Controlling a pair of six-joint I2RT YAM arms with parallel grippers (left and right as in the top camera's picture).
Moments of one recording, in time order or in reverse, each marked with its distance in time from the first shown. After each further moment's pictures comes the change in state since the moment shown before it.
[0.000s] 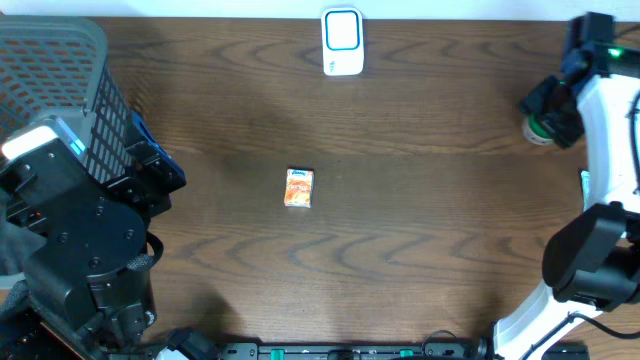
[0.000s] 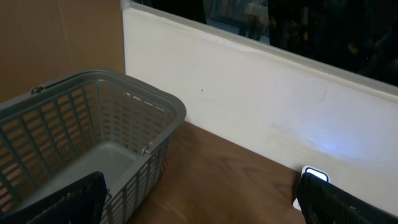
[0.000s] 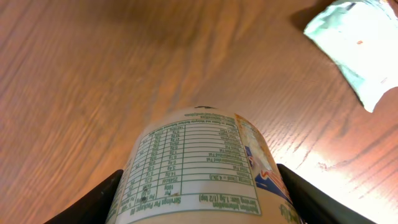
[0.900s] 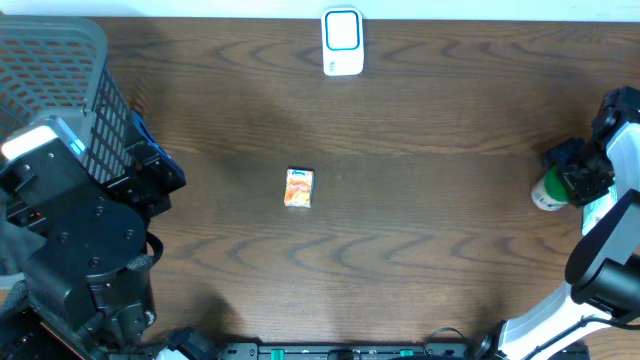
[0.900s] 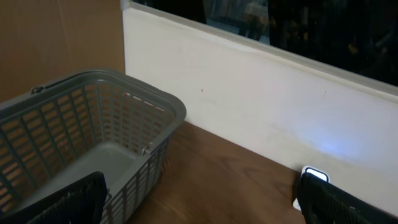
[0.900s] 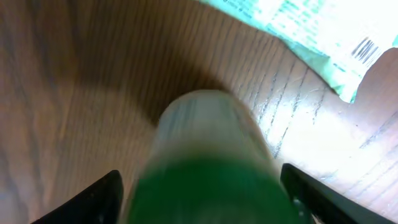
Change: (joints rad) left arm 0.000 0.000 0.000 0.000 0.000 0.000; right arm -0.236 0.002 -0.377 0.233 -0.060 0.004
